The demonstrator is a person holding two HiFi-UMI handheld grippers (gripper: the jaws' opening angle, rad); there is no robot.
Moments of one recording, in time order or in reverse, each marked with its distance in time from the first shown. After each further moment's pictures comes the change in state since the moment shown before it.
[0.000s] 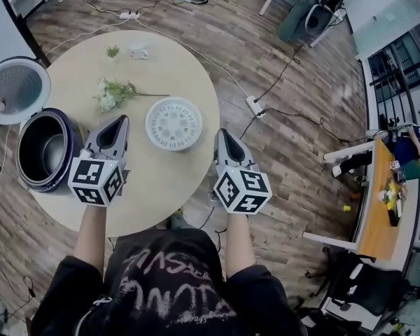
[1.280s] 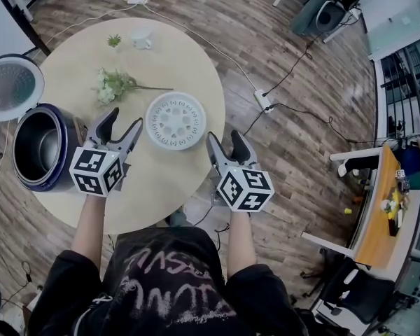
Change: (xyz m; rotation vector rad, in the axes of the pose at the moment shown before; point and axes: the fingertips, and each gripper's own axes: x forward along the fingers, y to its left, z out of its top) left arm 0.042 0.006 -0.042 -0.049 0.127 -0.014; right arm 0.031 -0.029 -0.034 0.032 0.121 0.058
